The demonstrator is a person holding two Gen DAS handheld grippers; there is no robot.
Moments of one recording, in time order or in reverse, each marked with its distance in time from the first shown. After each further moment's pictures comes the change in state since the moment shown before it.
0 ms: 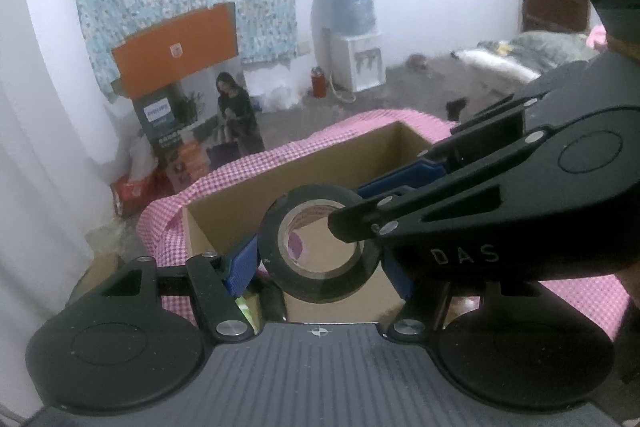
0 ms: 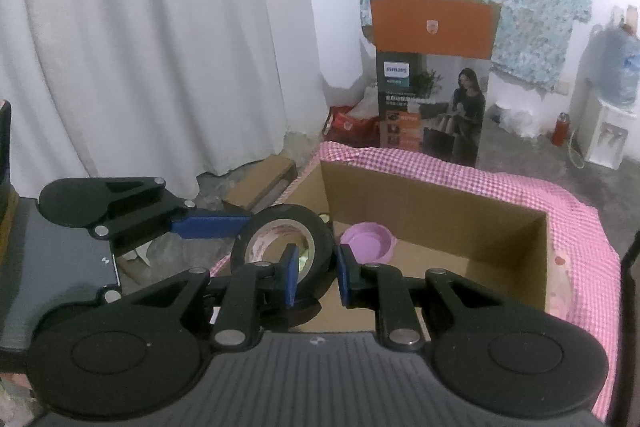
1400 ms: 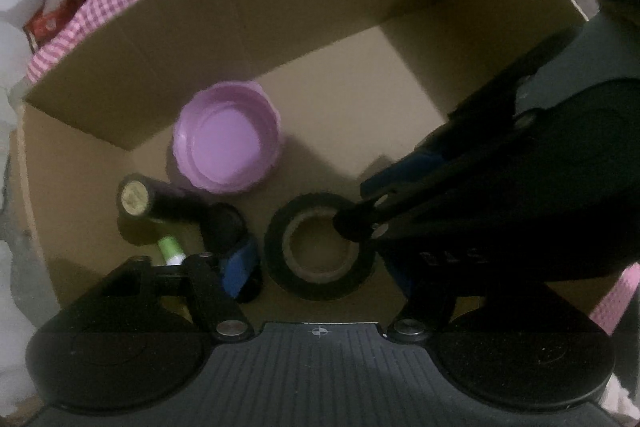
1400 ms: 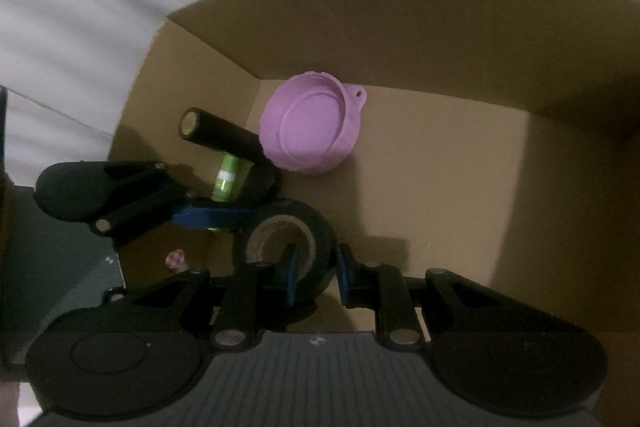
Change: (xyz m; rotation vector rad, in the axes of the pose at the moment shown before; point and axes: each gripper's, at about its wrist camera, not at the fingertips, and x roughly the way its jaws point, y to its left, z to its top) left arm 0.181 0.029 -0.001 -0.029 0.679 -0.194; right arm 0.205 -0.117 -0.018 0.338 0.609 0.213
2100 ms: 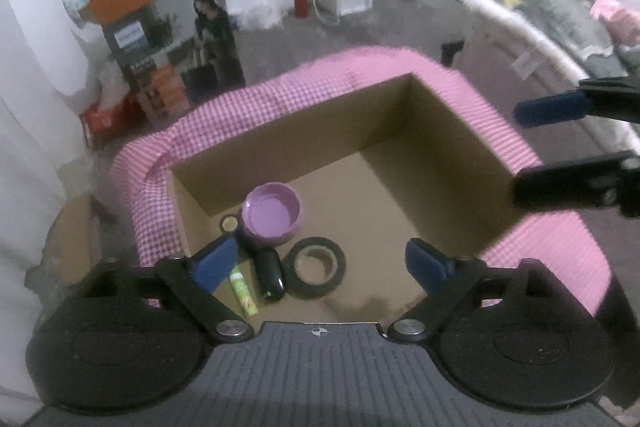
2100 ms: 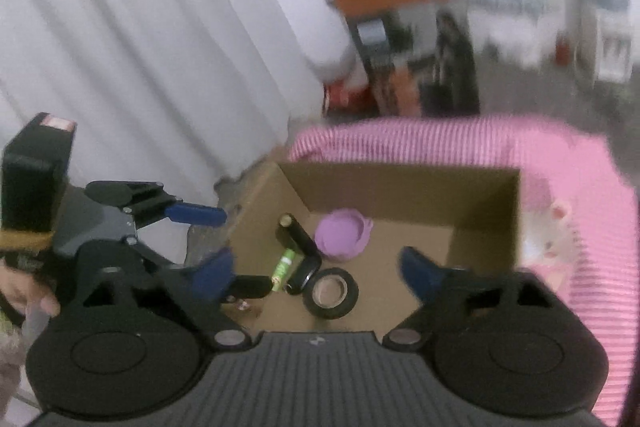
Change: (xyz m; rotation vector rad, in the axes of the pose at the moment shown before) left arm -0.144 -0.026 -0.082 -0.012 -0.427 0.065; right arm -0.195 0.062 -0.157 -0.170 -0.629 -0.062
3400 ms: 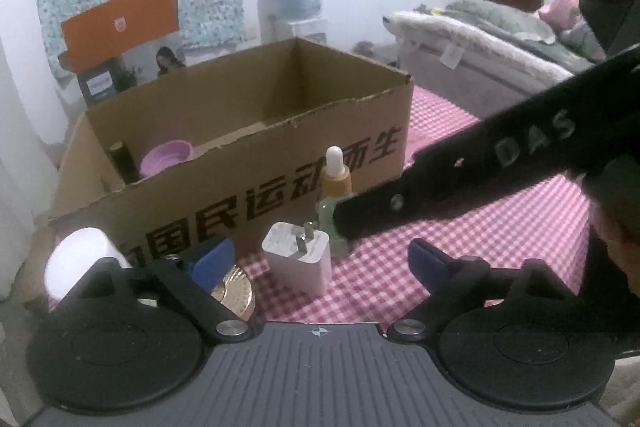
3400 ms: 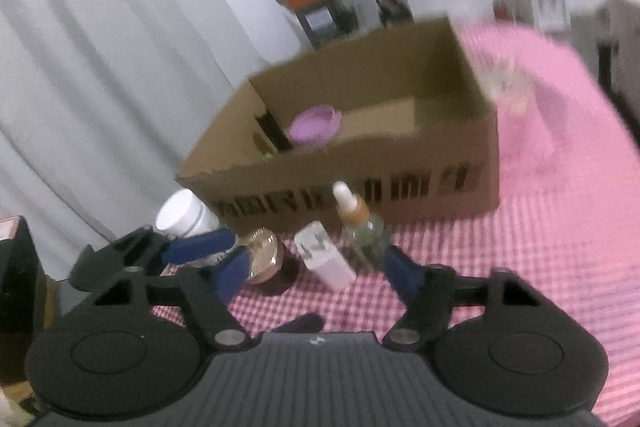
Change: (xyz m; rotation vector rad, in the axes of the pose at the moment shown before) left arm 0.044 -0.095 -0.149 0.096 -0.264 -0.033; right arm 0.022 0.004 -0.175 0.245 0.008 -0.067
